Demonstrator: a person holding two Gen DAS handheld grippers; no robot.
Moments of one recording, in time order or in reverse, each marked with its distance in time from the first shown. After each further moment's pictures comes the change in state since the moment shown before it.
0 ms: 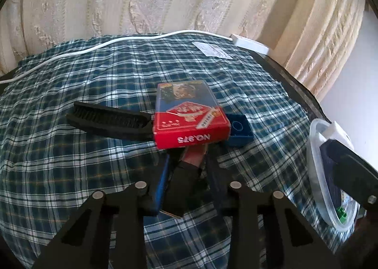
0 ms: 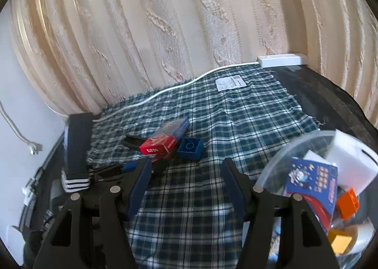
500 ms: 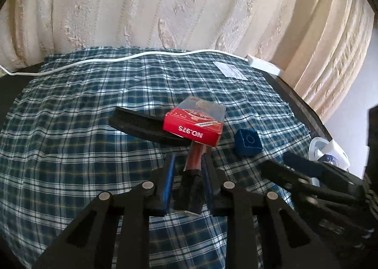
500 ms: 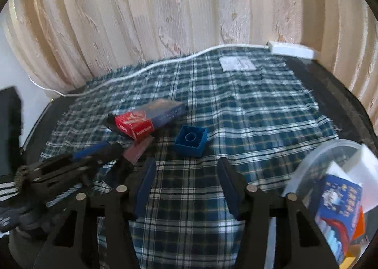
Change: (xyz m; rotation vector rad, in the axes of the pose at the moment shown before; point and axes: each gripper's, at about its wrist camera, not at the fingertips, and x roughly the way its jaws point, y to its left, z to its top) left arm -0.041 0.026 -0.002 -0.099 -0.082 0.055; right arm 0.064 0.015 0.007 -0.059 0.169 -0.067
